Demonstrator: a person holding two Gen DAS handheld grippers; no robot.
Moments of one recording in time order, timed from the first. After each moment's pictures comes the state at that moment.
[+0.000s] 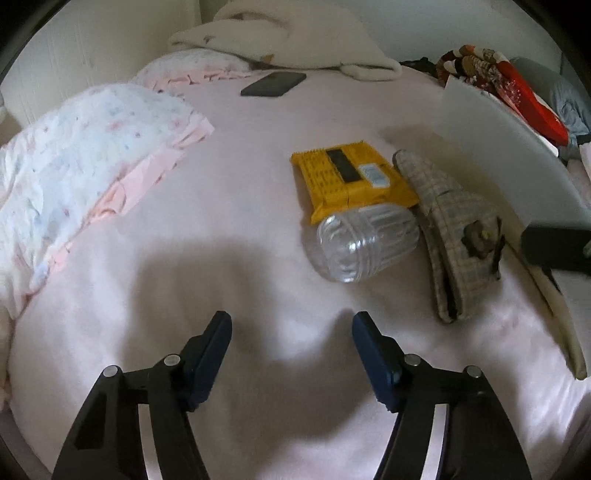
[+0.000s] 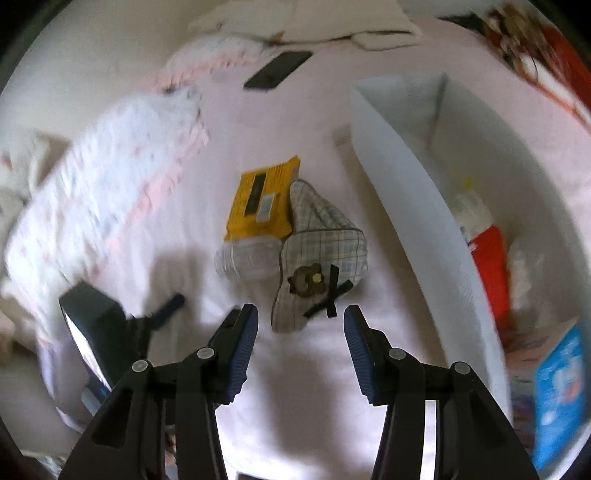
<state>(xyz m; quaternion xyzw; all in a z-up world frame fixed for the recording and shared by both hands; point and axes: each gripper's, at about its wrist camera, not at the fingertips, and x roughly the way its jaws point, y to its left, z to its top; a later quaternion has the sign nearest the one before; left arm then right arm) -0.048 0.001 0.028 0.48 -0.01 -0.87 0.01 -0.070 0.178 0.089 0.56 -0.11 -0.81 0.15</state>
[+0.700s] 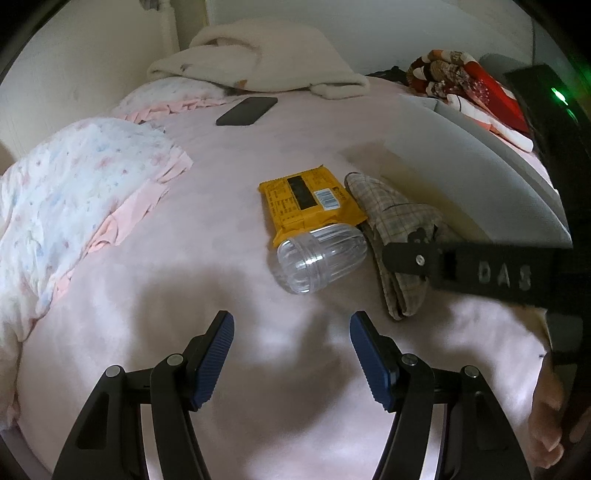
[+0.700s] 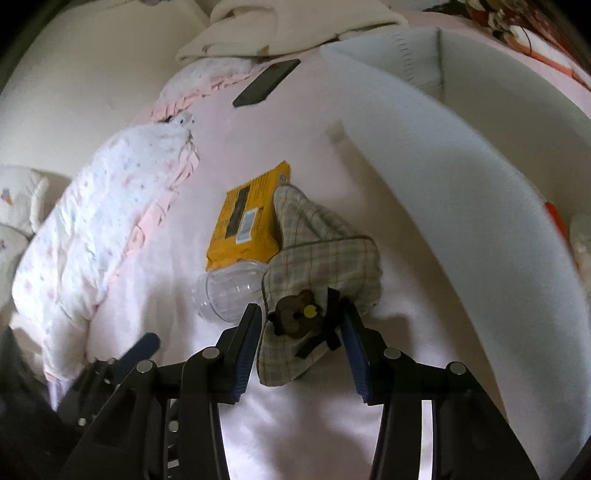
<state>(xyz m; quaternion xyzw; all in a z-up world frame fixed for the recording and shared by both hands) -0.037 0.017 0.053 0.46 -0.03 -0.89 -0.03 -0.088 0.161 0.046 0.53 -0.11 -0.82 0.16</state>
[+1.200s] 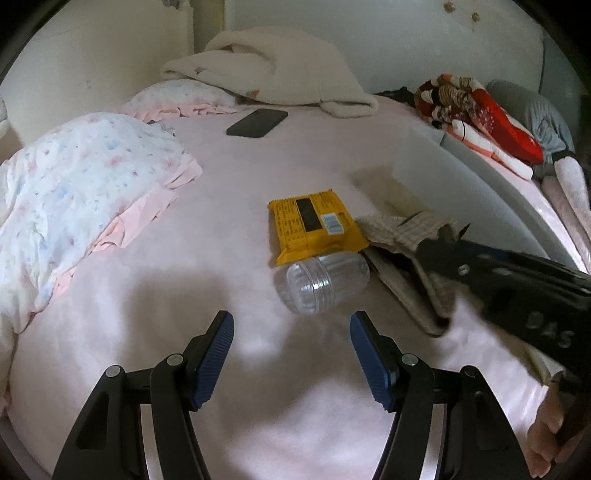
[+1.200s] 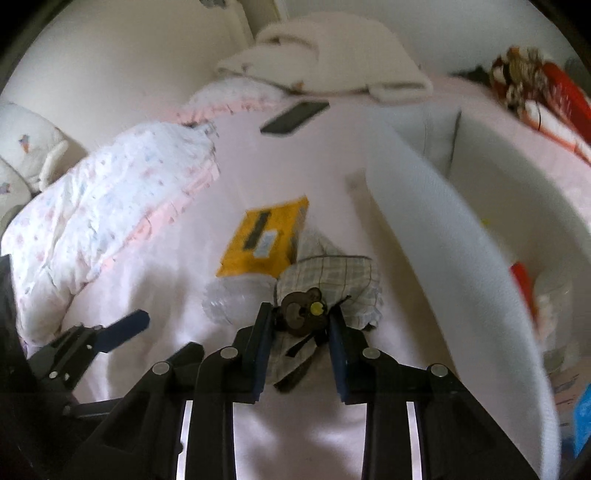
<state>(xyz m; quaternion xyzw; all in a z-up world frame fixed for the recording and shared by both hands) -0.037 0.005 0.068 0.44 0.01 -0.90 -0.03 -0.059 0.160 0.082 0.43 -0.04 -0.88 0.17</state>
